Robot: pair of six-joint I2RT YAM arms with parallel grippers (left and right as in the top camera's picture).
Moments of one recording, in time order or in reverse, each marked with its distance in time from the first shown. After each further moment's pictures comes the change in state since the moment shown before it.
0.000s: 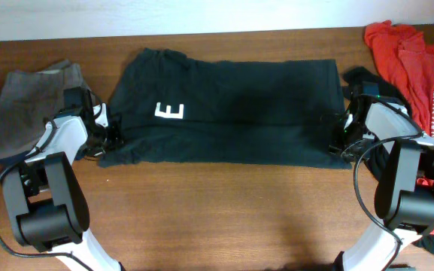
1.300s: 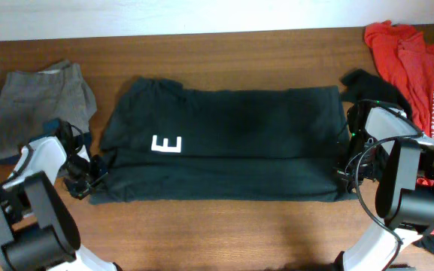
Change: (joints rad) left arm 0.162 -0.121 -0.159 -0.283 -0.044 -0.113; right arm -0.012 0.003 -0.051 -0.294 0.085 0.063
